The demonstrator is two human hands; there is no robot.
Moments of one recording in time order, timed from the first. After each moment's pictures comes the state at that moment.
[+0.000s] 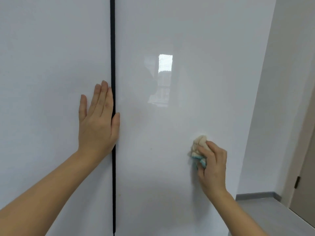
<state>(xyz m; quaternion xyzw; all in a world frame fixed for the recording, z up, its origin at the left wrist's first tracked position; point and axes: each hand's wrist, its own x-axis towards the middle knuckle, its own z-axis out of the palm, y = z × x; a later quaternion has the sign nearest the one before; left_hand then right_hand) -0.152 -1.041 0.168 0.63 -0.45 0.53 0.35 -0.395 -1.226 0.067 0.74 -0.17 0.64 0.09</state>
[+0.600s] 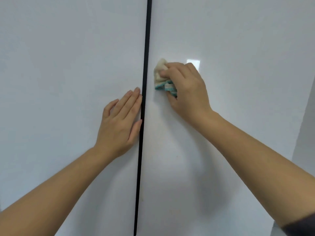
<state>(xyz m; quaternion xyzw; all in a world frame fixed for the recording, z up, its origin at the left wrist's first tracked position) -0.134 -1.011 0.177 0.62 -0.48 0.57 0.25 -0.275 -1.150 0.273 0.74 0.08 0.64 0.20</state>
